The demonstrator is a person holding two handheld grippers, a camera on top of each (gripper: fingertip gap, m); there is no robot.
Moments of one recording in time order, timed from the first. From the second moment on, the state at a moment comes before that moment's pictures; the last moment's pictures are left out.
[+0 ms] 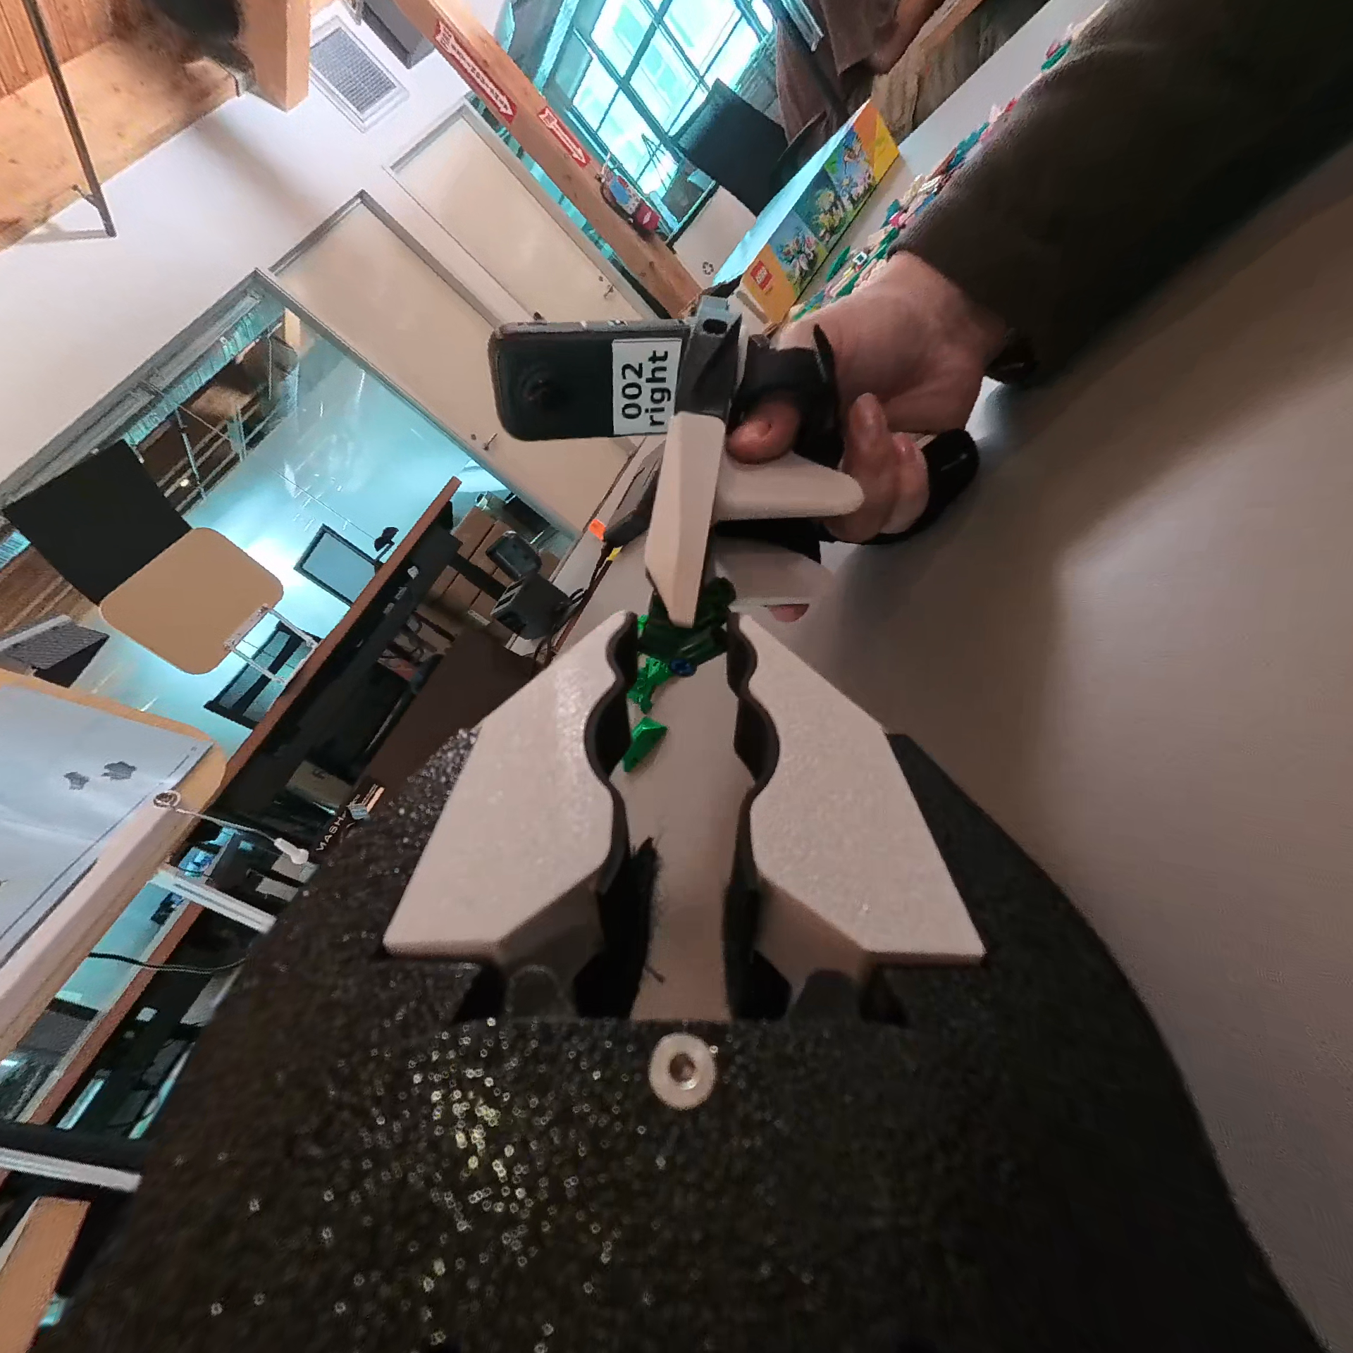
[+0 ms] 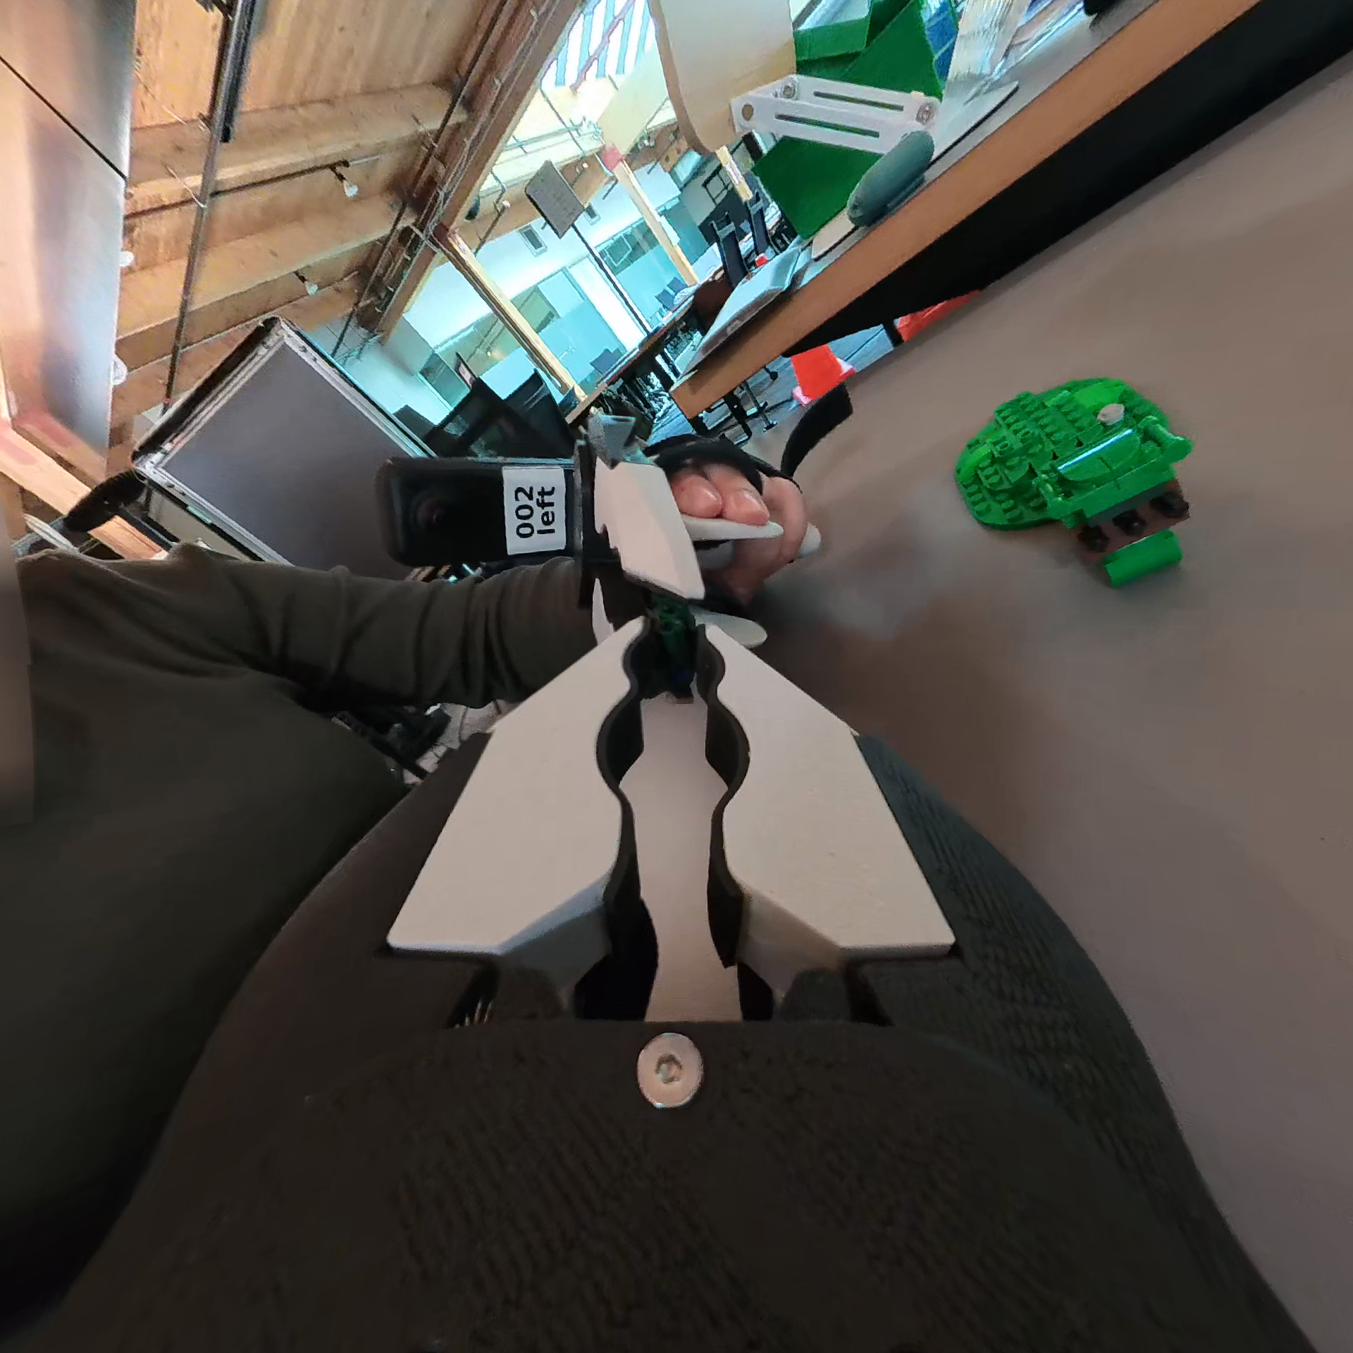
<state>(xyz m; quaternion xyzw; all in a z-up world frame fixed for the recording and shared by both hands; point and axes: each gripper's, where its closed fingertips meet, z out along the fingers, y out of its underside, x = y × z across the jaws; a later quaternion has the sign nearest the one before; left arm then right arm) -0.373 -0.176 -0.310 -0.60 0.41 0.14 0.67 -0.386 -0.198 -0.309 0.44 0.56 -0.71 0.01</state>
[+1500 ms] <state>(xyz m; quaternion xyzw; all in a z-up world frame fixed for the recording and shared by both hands) -0.429 -0.169 -0.292 -0.64 0.26 0.11 0.72 -0.396 -0.148 -0.363 0.46 0.74 -0.43 -0.23</state>
